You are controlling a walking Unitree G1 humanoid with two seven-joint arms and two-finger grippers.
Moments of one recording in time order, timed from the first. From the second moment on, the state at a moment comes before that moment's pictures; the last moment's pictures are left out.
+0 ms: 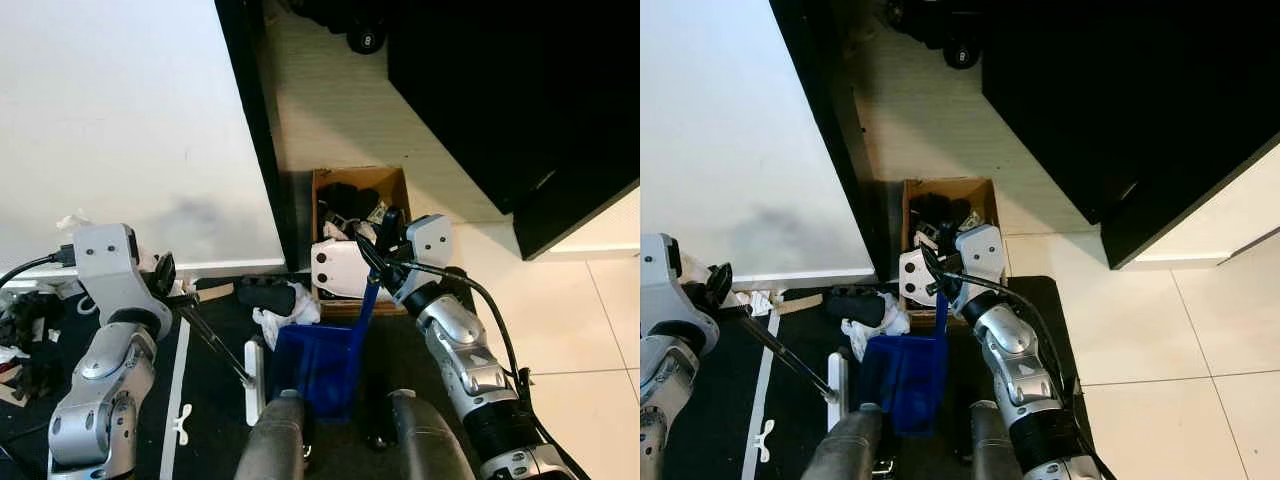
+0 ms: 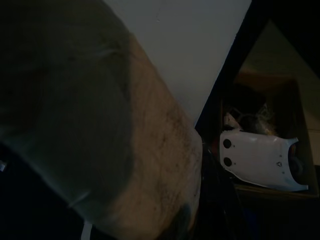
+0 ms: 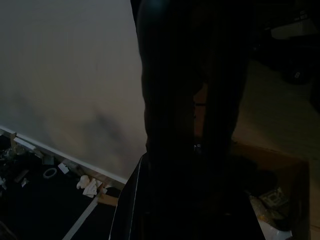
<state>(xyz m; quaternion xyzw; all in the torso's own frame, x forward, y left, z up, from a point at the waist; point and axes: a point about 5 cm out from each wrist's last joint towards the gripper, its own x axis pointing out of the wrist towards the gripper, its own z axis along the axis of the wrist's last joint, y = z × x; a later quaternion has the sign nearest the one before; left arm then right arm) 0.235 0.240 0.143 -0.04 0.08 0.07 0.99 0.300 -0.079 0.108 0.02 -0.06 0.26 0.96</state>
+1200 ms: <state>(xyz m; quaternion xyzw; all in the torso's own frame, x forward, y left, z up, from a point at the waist) 0.235 0.249 0.138 -0.02 0.07 0.10 0.99 0.299 -0.079 0.106 0.02 -0.05 0.26 0.96</state>
